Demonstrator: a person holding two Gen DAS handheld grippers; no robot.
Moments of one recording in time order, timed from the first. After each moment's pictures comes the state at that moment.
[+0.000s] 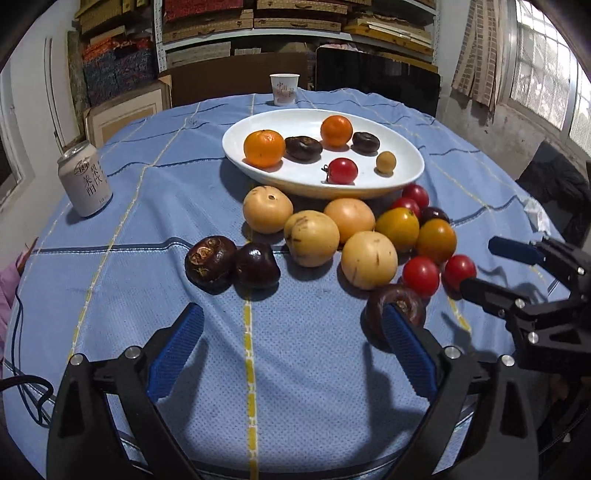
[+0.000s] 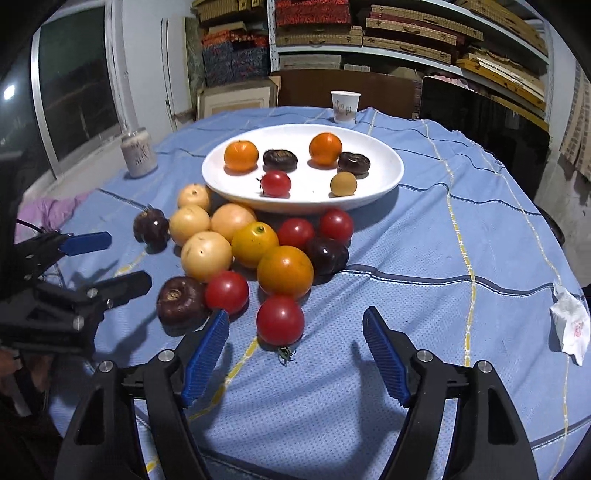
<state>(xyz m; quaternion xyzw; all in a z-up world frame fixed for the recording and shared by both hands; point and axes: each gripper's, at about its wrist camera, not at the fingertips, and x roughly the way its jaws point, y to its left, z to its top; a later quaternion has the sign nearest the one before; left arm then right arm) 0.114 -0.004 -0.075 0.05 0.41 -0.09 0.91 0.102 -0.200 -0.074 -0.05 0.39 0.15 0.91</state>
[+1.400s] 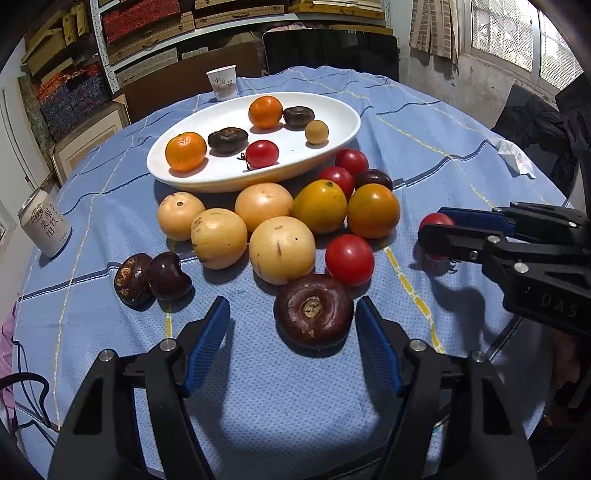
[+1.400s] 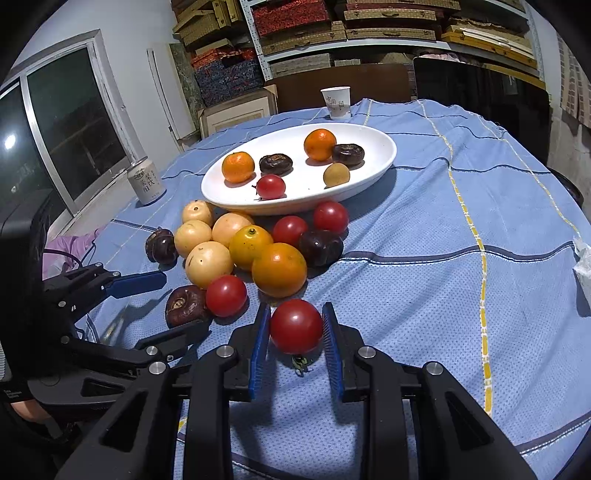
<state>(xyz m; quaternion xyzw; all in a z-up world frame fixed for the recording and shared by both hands) 0.121 -0.065 -0.083 0.13 0.43 -0.14 0.88 0.103 -0.228 -0.082 0.04 0.39 0.18 0.90</state>
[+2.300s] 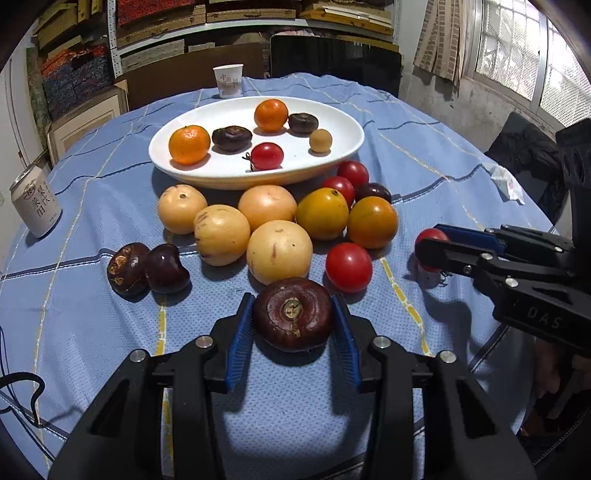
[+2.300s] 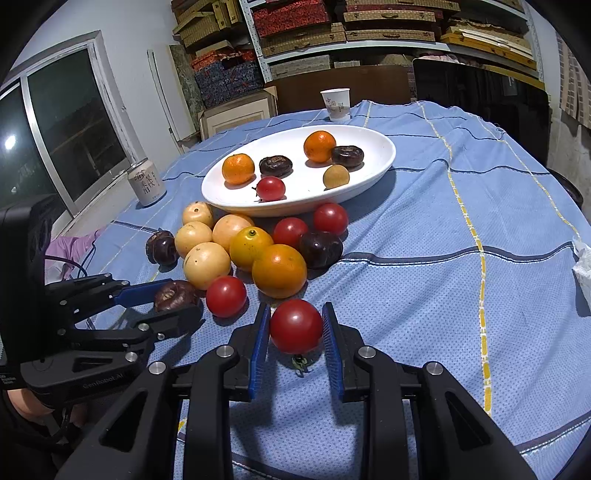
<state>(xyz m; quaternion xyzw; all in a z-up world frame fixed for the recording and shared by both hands) 0.124 -0.050 -0.081 0.07 0.42 -0.16 0.89 0.102 -0.230 -0.082 0.05 0.39 0.18 0.90</state>
